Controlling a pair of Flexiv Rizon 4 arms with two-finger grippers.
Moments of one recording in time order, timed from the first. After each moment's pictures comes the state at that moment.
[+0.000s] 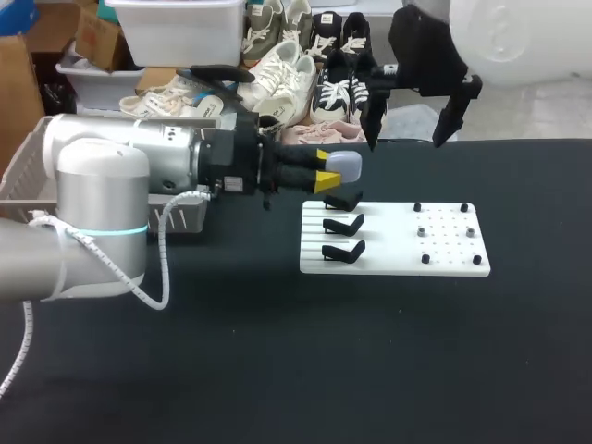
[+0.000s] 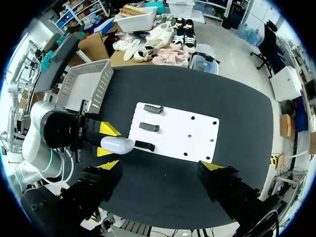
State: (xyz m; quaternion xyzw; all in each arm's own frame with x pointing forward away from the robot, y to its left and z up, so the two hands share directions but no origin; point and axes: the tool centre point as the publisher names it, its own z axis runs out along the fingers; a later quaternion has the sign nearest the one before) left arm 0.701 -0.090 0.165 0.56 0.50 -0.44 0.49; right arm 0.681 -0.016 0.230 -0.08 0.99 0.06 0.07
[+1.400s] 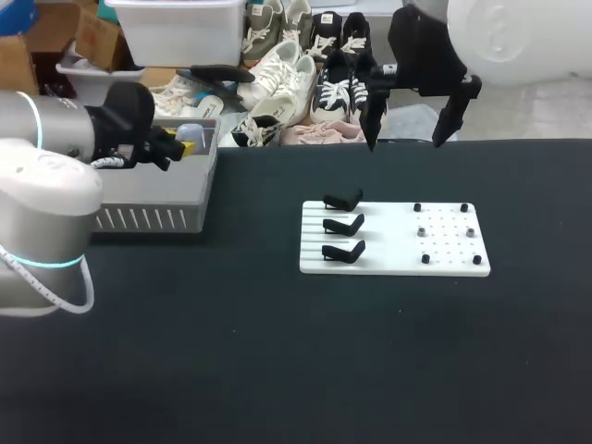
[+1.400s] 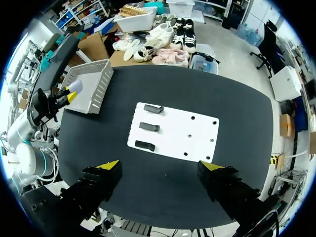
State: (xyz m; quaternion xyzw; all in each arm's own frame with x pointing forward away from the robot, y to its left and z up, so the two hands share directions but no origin) left arm 0.819 0.145 0.123 0.35 0.81 -0.14 0.46; right arm 0.681 -0.016 0.230 -0.08 0.99 0.06 0.07
